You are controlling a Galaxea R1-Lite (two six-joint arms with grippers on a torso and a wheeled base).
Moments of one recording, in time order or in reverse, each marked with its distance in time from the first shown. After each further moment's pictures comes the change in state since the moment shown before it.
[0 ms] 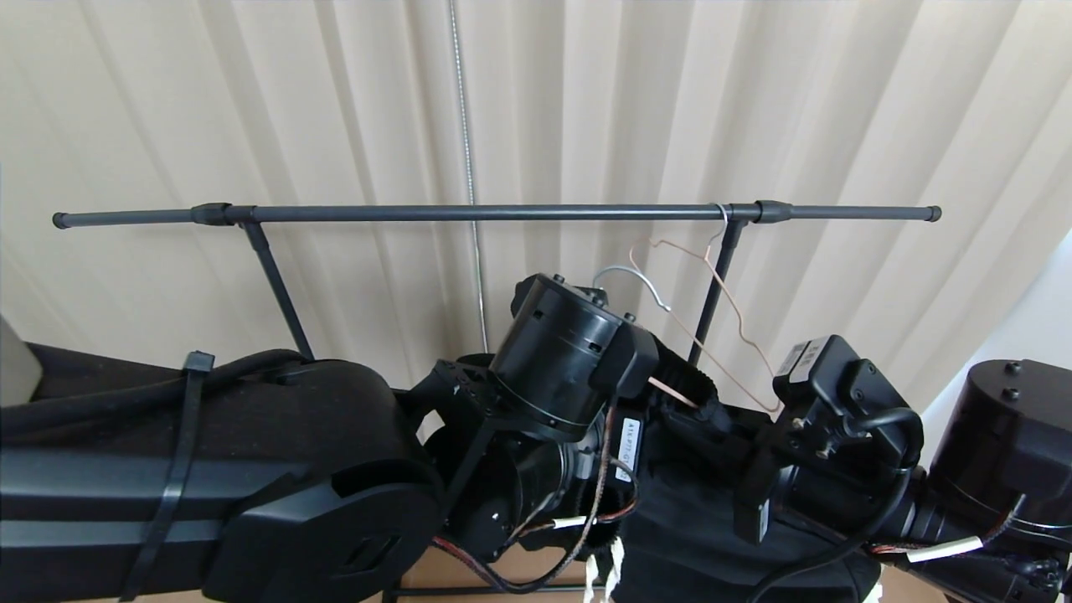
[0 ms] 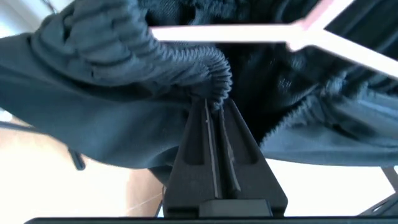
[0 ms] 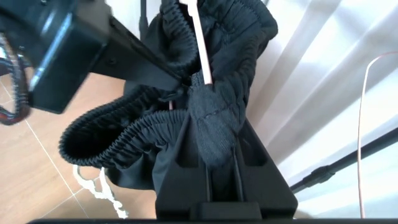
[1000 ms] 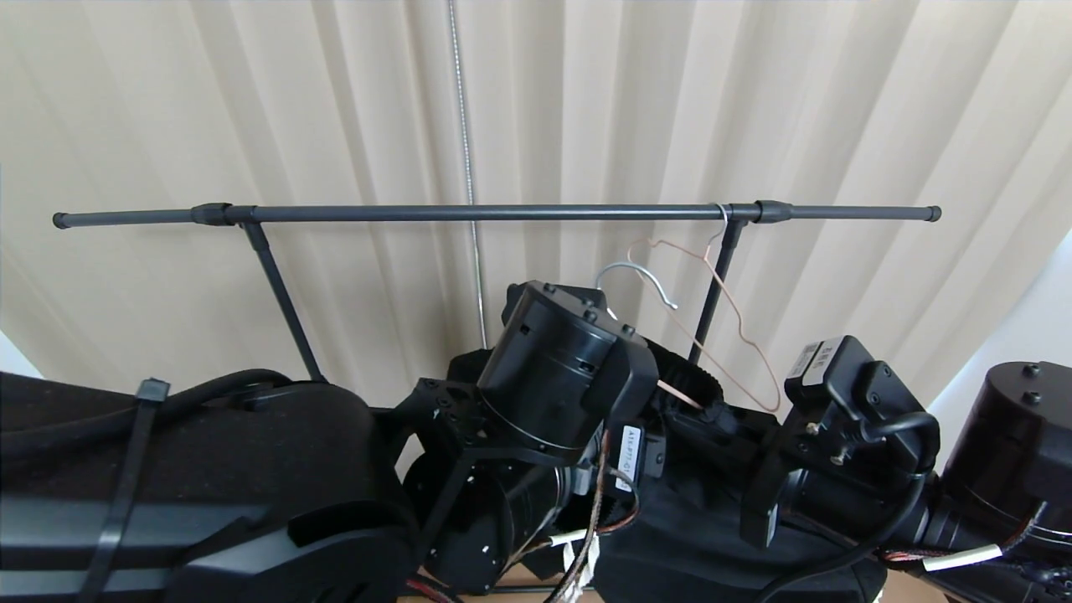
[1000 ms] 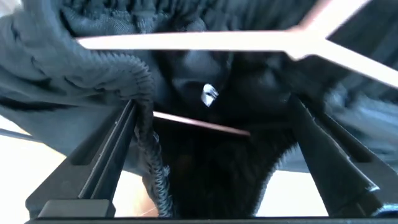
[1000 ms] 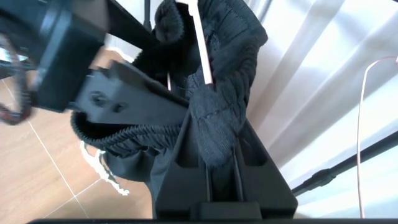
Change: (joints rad) left arm -0.029 -0.041 0.063 -0.059 0.045 0.009; right arm 0.008 -0.020 0.008 0.000 0.001 0.000
